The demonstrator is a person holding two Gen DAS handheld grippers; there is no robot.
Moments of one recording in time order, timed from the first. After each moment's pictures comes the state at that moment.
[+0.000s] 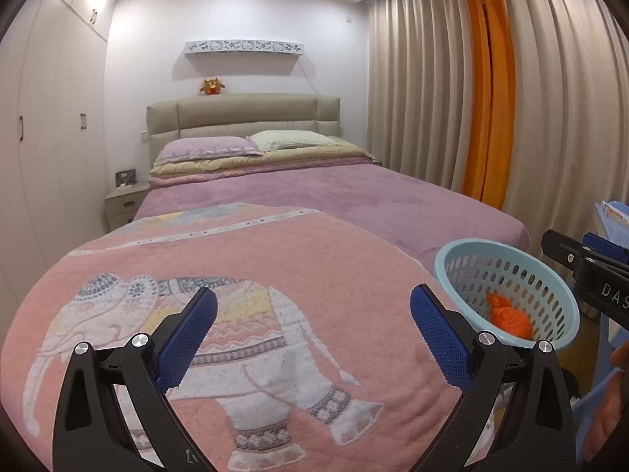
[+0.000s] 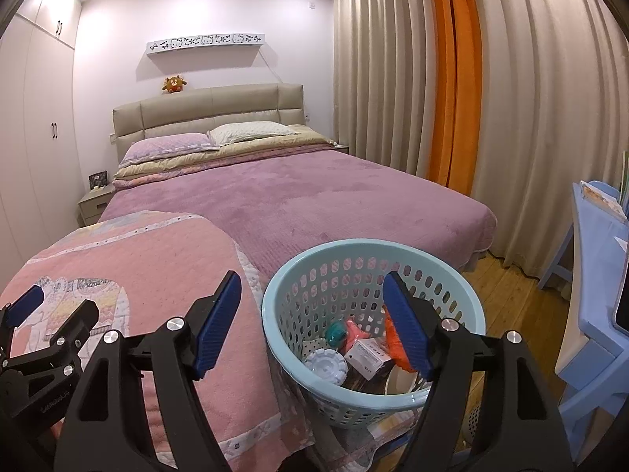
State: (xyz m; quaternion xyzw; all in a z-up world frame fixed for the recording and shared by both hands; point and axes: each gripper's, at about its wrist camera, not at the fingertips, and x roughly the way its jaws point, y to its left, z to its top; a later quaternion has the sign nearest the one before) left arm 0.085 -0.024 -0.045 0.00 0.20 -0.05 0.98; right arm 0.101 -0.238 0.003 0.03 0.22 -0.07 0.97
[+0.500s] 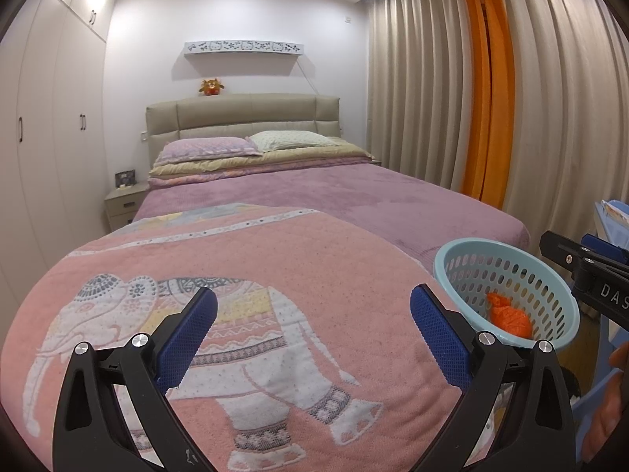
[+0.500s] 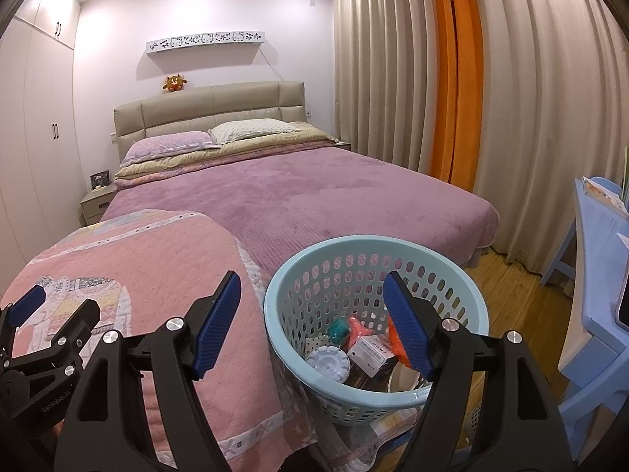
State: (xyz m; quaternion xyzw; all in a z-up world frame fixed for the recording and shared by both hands) left arm 0.085 -0.025 -0.045 0.00 0.20 -0.05 0.98; right arm 0.101 -0.238 0.000 0.03 0.22 -0.06 0.97
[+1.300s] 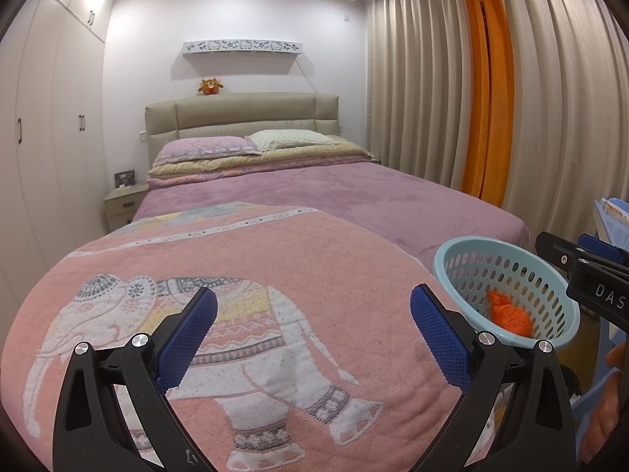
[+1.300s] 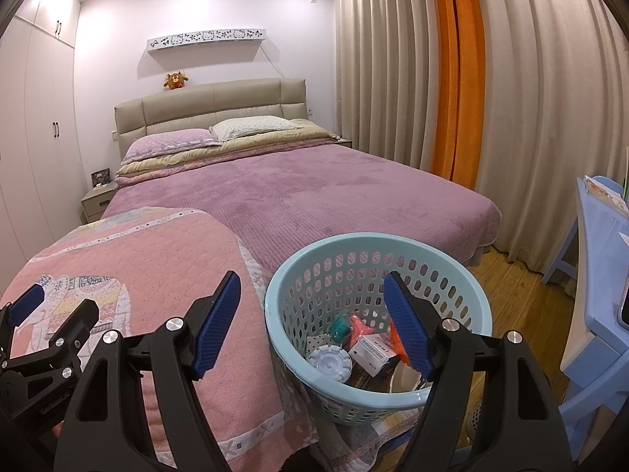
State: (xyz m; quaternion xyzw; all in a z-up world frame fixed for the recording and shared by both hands) left arm 0.085 -0.025 -0.045 0.01 0.20 -0.05 0.98; right arm 0.102 -0.239 -0.003 0.03 0.22 -0.06 0.97
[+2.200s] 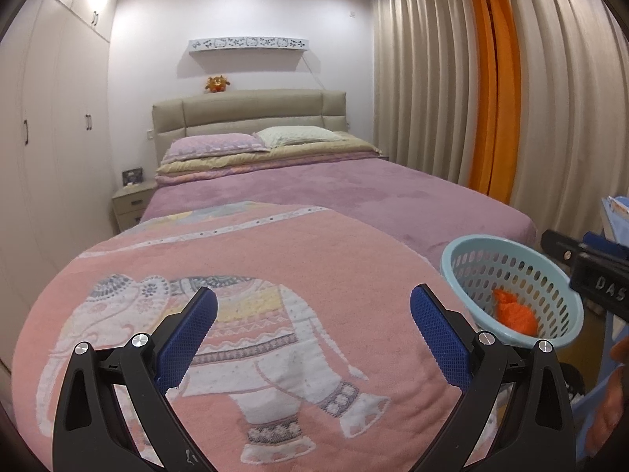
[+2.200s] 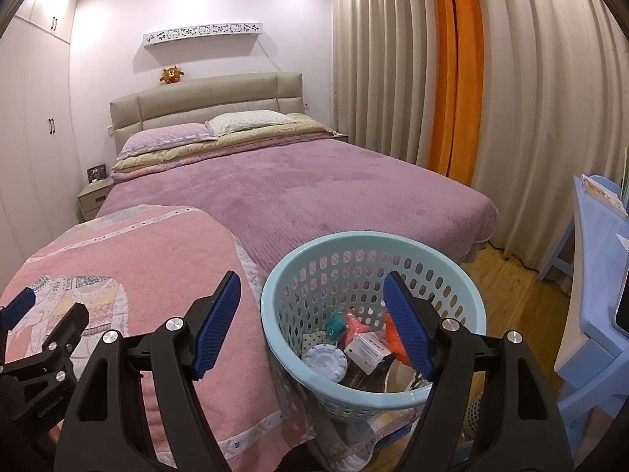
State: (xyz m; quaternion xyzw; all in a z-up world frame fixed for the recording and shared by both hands) left arm 0.079 -0.017 -0.037 0.01 0.21 -0.04 0.98; right arm 0.106 -0.240 -0.006 0.03 0.24 -0.07 0.97
